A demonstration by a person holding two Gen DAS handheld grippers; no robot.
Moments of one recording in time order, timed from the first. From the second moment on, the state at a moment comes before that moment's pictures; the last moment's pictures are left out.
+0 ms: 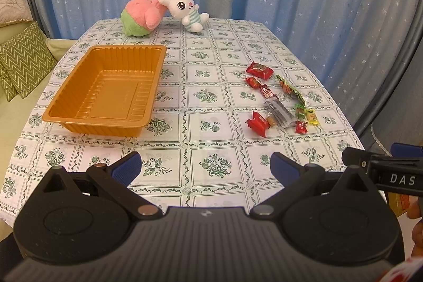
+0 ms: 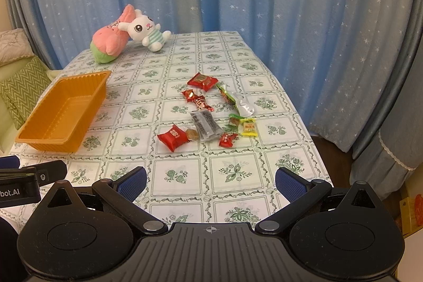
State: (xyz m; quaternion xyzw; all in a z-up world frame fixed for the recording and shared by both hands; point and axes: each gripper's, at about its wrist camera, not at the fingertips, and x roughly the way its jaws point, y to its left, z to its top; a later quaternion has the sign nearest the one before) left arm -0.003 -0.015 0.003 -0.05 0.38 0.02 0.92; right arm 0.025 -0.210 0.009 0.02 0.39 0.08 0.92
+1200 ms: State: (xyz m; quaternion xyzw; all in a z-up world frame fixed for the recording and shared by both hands) left arm 0.153 -0.071 -0.086 0.03 0.40 -0.13 0.91; right arm 0.126 -0.261 -0.066 0.08 0.41 0.05 0.91
